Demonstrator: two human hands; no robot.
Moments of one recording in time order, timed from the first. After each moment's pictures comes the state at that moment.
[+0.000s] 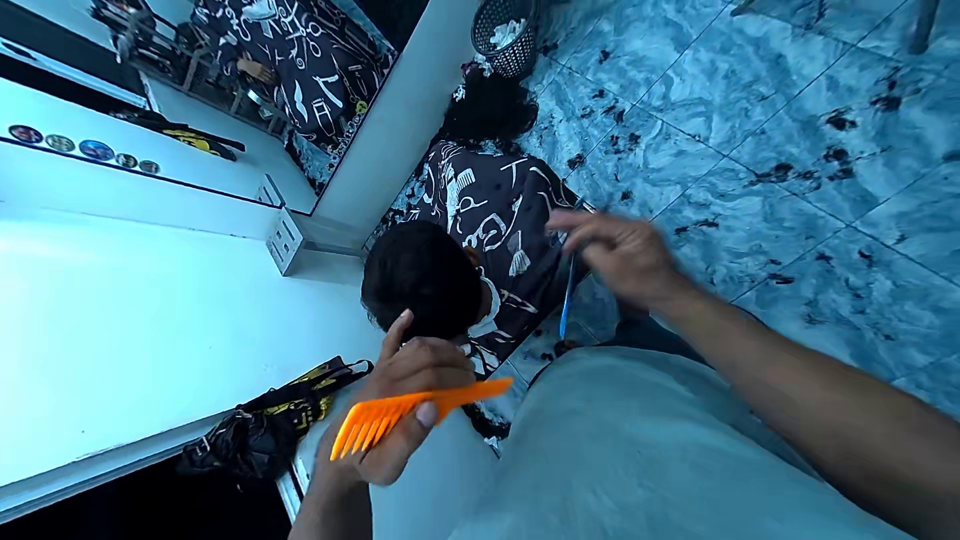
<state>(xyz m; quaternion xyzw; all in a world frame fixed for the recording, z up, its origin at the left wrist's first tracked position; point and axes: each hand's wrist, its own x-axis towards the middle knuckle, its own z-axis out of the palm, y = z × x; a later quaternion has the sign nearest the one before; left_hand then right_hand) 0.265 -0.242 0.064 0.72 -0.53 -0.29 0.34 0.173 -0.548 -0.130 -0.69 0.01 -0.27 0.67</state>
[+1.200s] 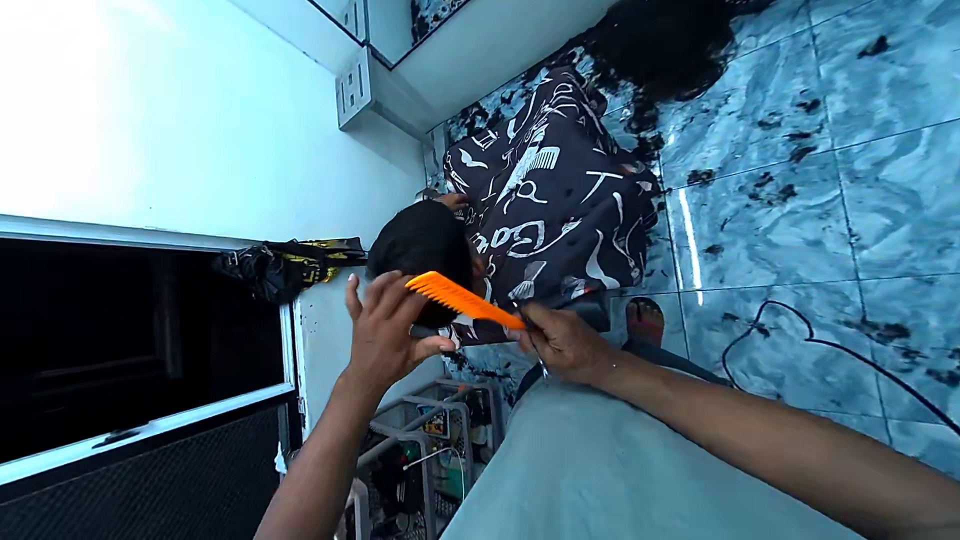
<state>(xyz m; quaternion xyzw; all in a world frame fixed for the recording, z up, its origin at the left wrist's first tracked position) 0.261 -0.329 0.024 0.97 -0.26 0.01 -0.04 0.236 -0.582 -0.143 -0.67 -0.24 0.07 0.70</state>
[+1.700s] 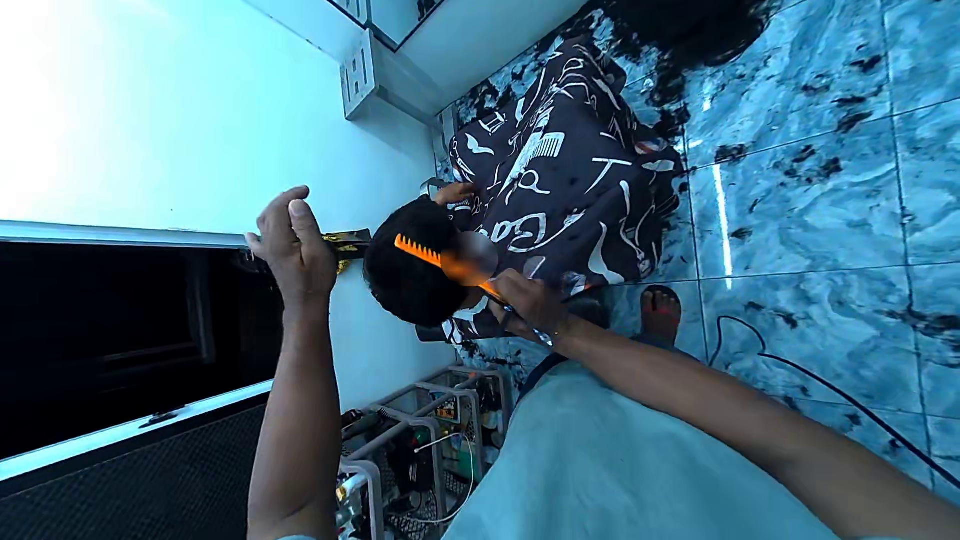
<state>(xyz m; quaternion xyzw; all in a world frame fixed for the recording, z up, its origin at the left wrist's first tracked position) 0.365 -0.300 0.079 0.98 -0.06 0.18 0.00 0.278 -0.531 -0.183 -0.72 -0.20 -0.13 0.65</state>
